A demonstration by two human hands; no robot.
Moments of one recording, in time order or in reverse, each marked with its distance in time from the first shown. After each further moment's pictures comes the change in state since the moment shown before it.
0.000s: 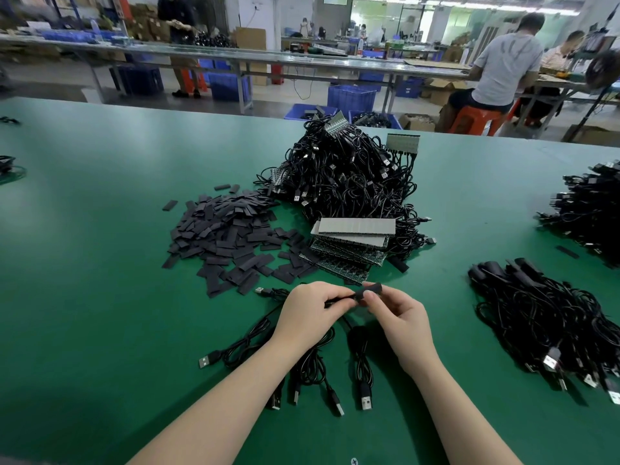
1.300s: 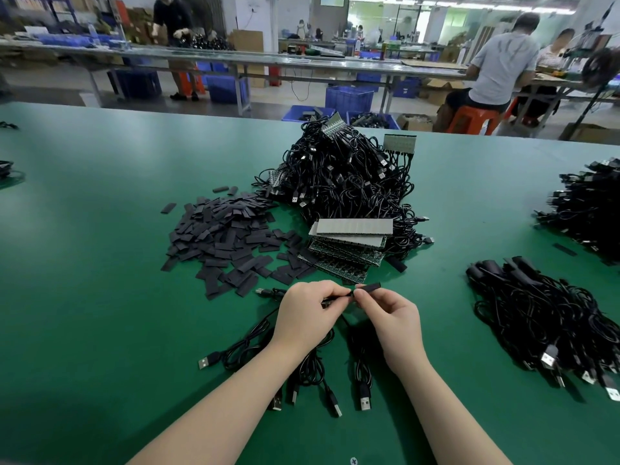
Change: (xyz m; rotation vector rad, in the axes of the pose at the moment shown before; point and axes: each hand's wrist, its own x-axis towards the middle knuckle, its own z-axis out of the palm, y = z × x) left_hand -0.004 0.007 0.001 0.015 0.163 0.079; right_hand -0.004 -0.007 0.014 0.070 0.064 0.064
